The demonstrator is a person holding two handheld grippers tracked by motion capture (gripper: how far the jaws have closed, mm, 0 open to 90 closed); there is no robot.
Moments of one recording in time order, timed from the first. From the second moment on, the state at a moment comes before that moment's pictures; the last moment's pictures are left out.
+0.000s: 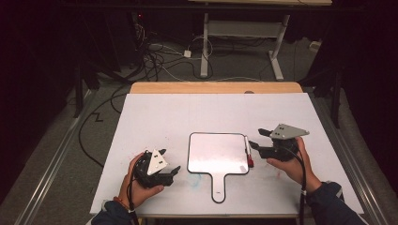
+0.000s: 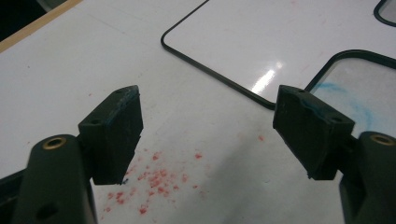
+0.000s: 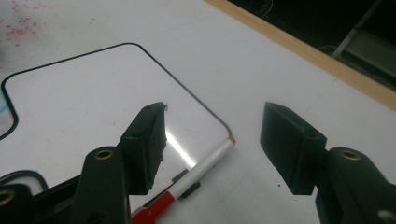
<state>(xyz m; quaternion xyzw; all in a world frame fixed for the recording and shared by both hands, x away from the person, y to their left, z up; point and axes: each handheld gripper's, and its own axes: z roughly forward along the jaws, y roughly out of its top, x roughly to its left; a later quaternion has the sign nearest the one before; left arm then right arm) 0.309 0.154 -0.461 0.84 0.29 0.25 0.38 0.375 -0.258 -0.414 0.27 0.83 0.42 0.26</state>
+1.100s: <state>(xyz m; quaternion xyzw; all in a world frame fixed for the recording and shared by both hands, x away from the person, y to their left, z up) 0.306 0.145 -0.465 0.85 0.28 0.26 0.37 0.295 -0.324 -0.444 0.30 0.78 0.43 0.35</state>
